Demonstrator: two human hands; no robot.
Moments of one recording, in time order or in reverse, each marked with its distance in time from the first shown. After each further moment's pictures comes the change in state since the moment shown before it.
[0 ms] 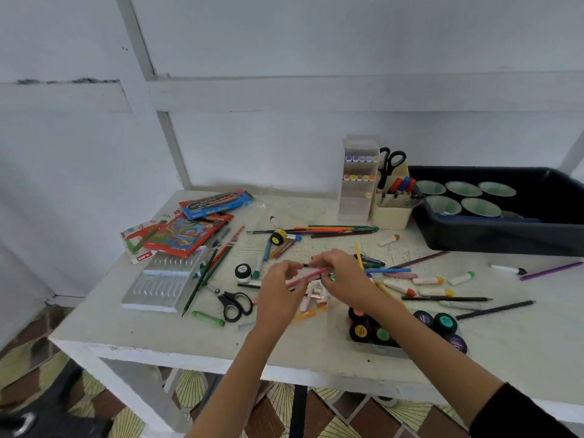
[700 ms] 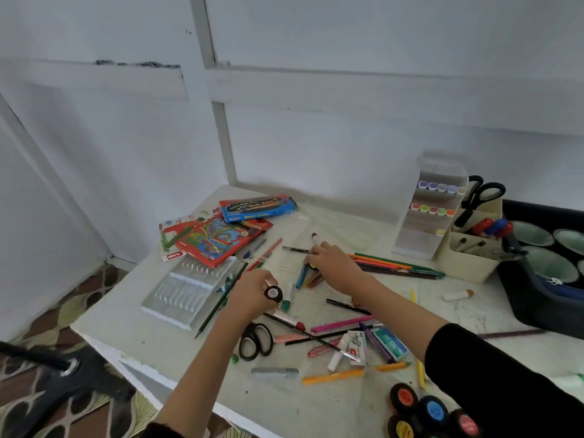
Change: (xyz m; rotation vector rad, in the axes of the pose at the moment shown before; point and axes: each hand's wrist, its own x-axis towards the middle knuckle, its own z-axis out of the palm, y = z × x) left_hand 0.086 -0.079 -0.064 0.391 -0.177 -0.287; right_hand 0.169 0.016 0.058 -0.708 -0.286 -0.522
